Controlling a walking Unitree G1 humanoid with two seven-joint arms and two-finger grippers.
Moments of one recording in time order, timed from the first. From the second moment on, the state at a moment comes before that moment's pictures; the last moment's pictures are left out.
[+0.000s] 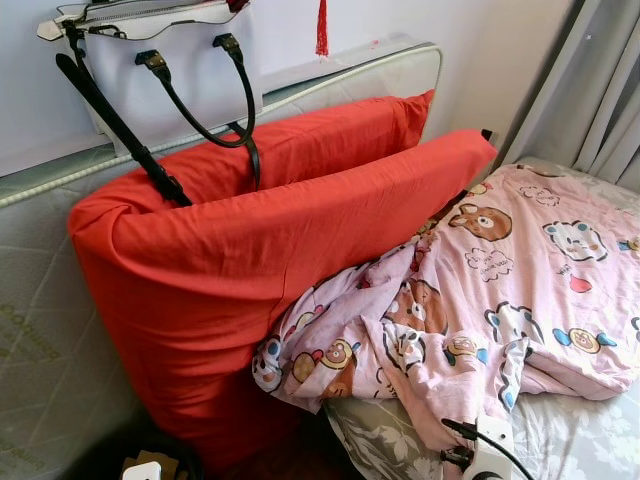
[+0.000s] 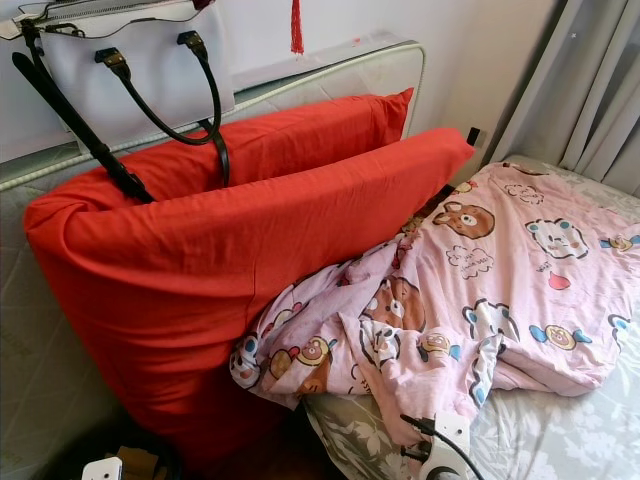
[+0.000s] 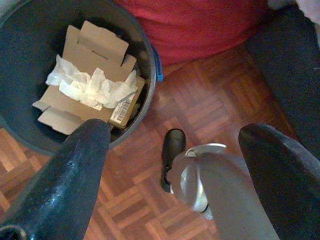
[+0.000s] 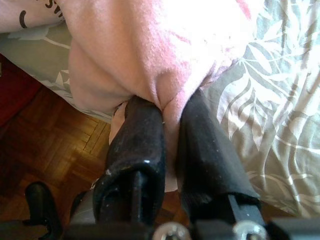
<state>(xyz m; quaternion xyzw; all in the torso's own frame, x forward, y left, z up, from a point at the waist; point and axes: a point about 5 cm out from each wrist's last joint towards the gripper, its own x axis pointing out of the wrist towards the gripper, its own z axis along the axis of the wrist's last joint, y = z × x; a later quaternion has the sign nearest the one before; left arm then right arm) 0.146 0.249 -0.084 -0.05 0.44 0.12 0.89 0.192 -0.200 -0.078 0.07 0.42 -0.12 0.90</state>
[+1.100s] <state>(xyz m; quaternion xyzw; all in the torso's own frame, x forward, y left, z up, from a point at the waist) 0.153 0.247 -0.082 -0.05 0.43 0.10 0.90 0.200 -0.208 -0.072 0.03 0.41 -0.12 0.90</state>
